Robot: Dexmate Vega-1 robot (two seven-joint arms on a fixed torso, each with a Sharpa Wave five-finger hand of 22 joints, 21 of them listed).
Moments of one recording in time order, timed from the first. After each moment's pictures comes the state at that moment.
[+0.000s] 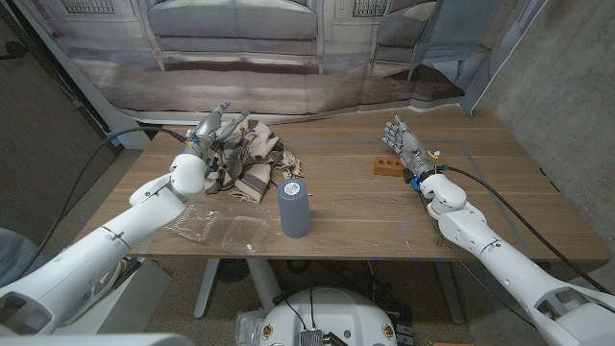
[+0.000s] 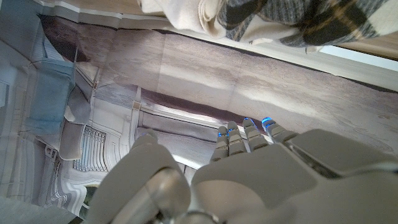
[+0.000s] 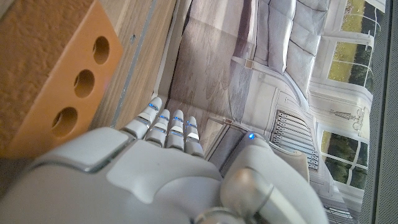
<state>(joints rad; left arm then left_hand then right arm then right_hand) 0.92 0.84 0.37 -1.80 0.08 0.28 0.39 0.37 -0.04 0.15 0.08 0.37 0.00 0.03 0.22 0.19 0.03 -0.02 0.22 0.18 -0.01 0.00 0.19 0.18 -0.12 -0.01 0.21 0.18 -0.84 -0.49 -0.41 -1.32 0.59 0.30 0.00 0.22 0.01 0.12 0.06 0.25 0.16 0.07 0.20 0.19 0.17 0.08 0.22 0.18 0.11 0.06 0.20 0.18 0.15 -0.02 0.29 0.18</state>
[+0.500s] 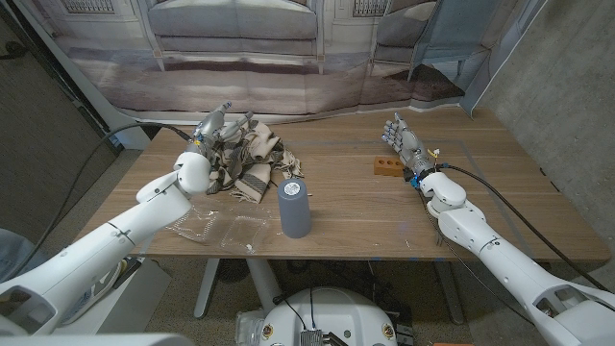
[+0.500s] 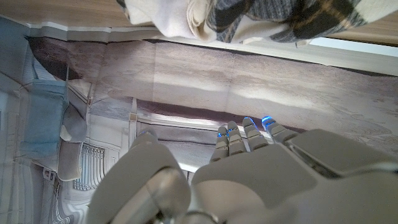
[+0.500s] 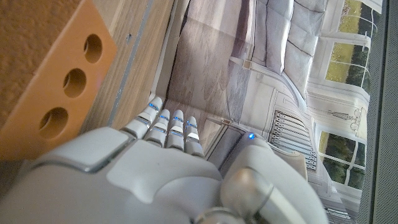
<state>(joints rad) 0.89 0.85 0.42 -1.83 0.15 0.39 0.40 0.39 -0.05 0.15 0.07 0.38 0.00 0.03 0.22 0.19 0.03 -0.02 0.21 0.18 -0.01 0.00 0.19 0.18 -0.11 0.01 0.21 0.18 -0.83 -0.49 -0.41 -1.31 0.59 0.30 0.01 0.22 0.01 0.12 0.06 0.25 0.16 0.06 0.20 0.19 0.17 0.08 0.22 0.18 0.11 0.05 0.20 0.18 0.15 -0.03 0.29 0.18</state>
